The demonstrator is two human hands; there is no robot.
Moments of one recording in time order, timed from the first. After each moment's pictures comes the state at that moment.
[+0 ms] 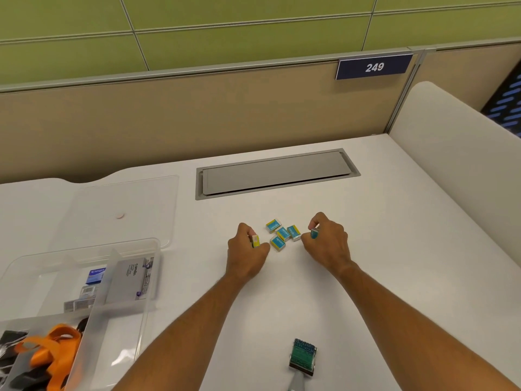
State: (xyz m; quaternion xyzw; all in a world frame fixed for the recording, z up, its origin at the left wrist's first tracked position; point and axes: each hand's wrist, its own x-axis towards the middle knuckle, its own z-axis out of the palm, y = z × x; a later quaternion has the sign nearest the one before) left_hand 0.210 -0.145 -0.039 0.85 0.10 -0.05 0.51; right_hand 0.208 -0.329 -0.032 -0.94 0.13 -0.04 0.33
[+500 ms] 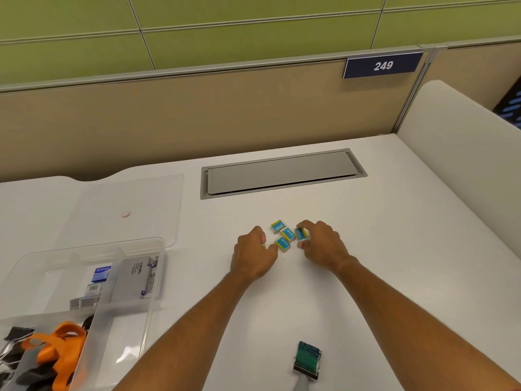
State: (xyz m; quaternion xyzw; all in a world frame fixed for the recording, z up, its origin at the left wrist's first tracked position) left_hand 0.214 -0.148 -0.039 0.92 0.05 -0.07 0.38; right_hand 0.223 -0.324 -0.046 -0.96 0.05 0.10 0.24
